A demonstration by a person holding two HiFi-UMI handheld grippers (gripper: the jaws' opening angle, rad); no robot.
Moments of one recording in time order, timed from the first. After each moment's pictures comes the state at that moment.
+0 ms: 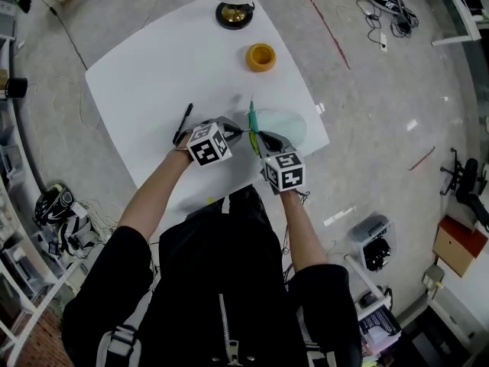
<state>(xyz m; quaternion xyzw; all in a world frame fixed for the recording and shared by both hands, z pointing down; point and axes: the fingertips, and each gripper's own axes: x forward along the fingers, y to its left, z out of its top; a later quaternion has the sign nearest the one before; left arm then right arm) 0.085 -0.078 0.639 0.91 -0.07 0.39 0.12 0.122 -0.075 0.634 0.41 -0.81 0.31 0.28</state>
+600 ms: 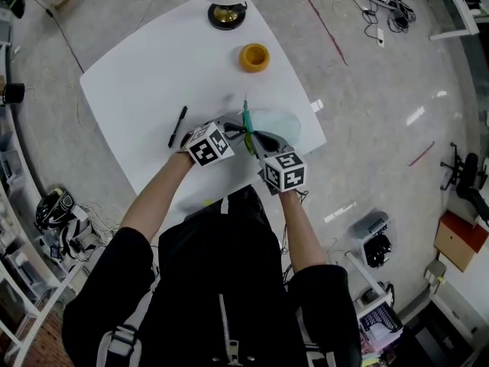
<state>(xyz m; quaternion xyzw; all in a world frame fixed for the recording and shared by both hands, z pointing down) 0.113 -0.090 0.628 0.93 -0.09 0.32 0.15 0.120 -0.079 0.625 0.39 -0.82 0.34 0.23</state>
